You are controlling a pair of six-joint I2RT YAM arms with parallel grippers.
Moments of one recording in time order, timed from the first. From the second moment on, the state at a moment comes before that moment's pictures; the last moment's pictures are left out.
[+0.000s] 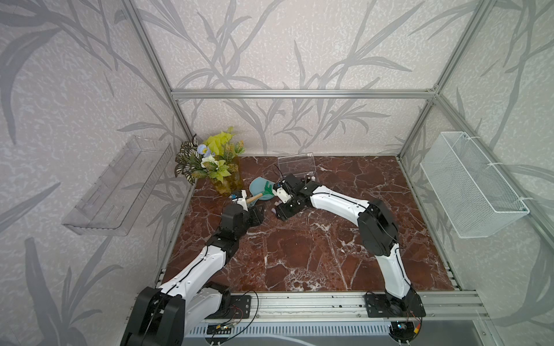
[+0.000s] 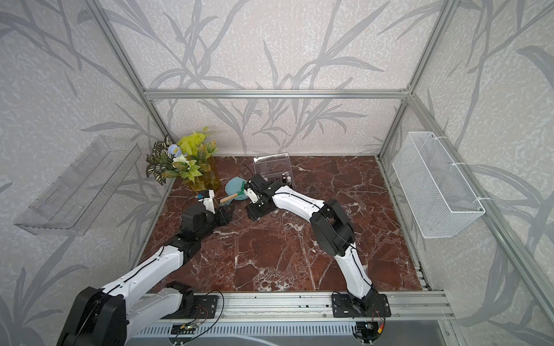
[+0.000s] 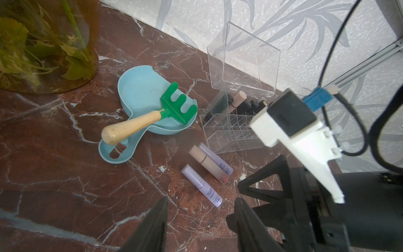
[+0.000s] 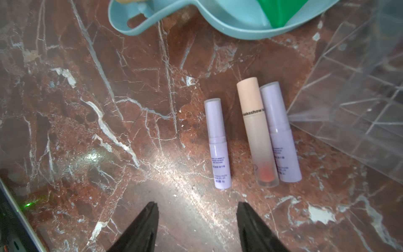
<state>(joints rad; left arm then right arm) -0.27 1.05 0.43 0.18 0.09 -0.53 0.81 2.19 1.78 -0.72 -0.21 0.19</state>
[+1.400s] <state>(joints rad) -0.26 1.00 0.52 0.08 0.16 -0.53 0.82 2.27 1.78 -0.70 -0.16 0.17</state>
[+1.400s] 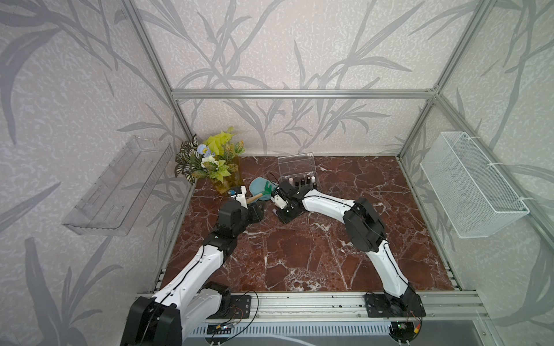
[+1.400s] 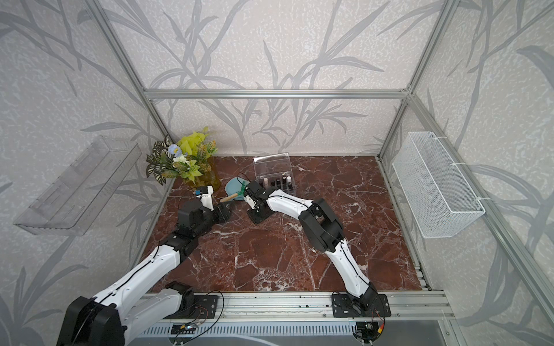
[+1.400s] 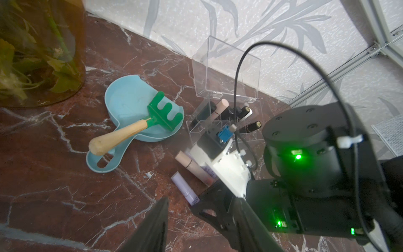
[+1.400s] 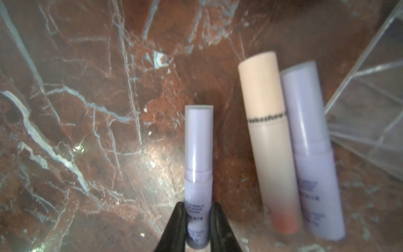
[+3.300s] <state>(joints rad) -0.27 1.18 0.75 0.31 0.88 -0.83 0.82 1.49 1.39 -0.56 -0.30 0.25</state>
